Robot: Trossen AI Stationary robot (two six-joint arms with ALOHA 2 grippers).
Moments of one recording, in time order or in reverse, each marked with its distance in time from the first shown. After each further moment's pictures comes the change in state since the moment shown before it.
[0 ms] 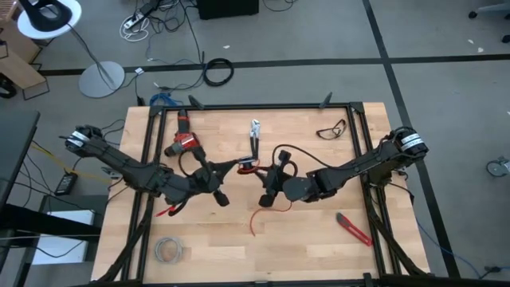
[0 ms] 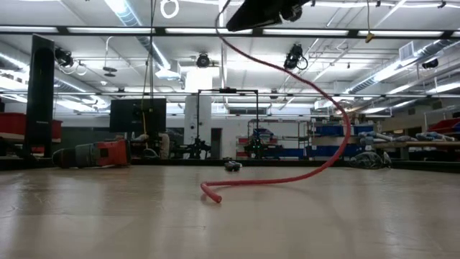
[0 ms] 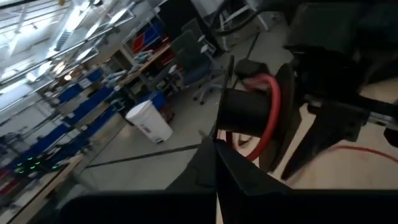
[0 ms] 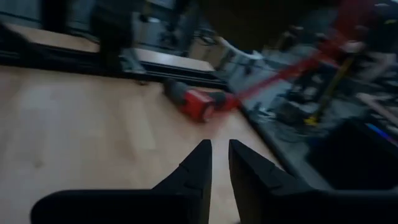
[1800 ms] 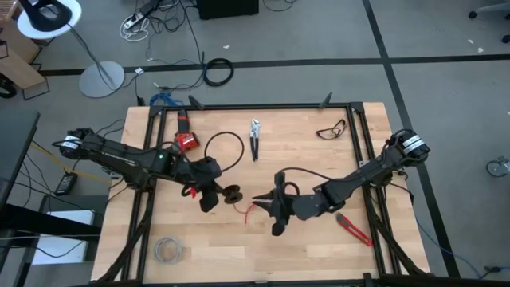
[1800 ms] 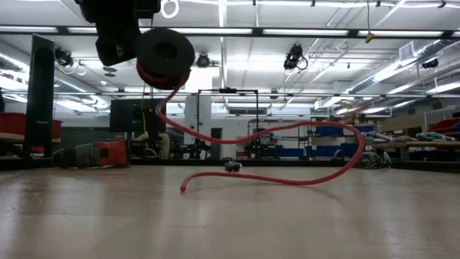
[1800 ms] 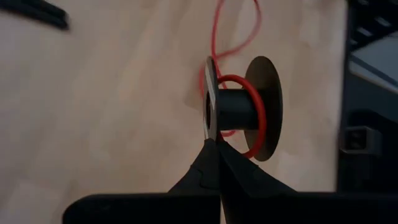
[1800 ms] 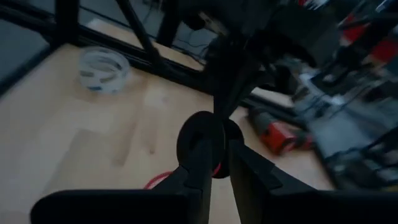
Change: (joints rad) left arm 0.258 -0.043 0.000 -0.758 1.017 -1.086; right arm 0.121 0.000 0.000 0.024 -0.262 -0.120
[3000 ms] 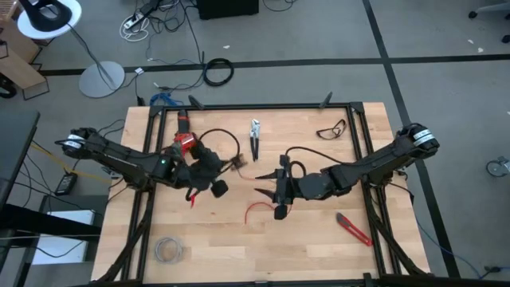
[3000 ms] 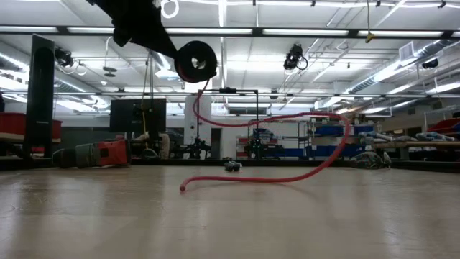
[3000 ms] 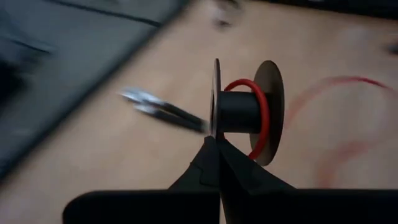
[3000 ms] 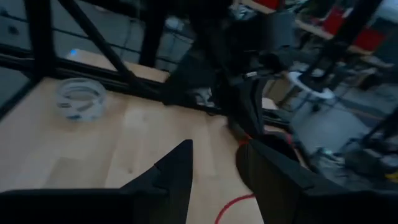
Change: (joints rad) left arm -0.064 0.041 0.000 0.097 -0.743 0.167; right arm -0.073 -0.137 0.000 -0.065 -0.021 0.031
